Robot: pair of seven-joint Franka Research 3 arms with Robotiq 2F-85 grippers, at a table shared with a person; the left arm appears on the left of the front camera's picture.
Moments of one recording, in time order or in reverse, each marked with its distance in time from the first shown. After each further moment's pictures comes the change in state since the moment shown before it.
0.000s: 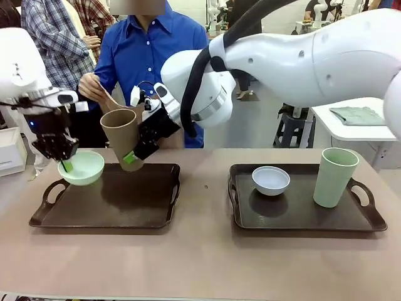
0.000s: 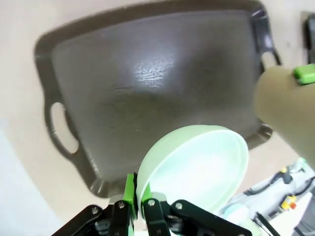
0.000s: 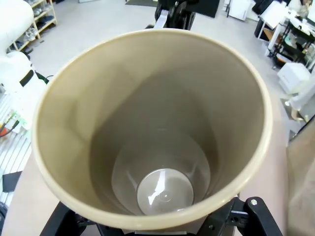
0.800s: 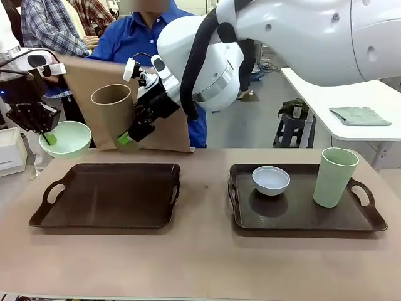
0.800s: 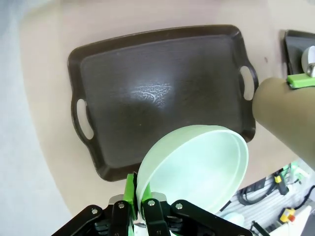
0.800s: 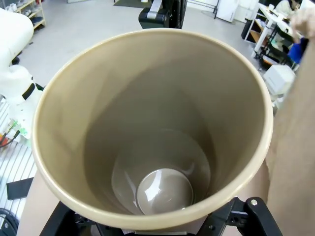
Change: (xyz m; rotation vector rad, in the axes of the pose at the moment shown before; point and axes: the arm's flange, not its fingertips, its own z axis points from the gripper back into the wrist) left arm -0.034 -0.007 0.075 0.036 -0.136 0.035; right arm 0.048 0.024 0.039 -0.071 0.007 0.013
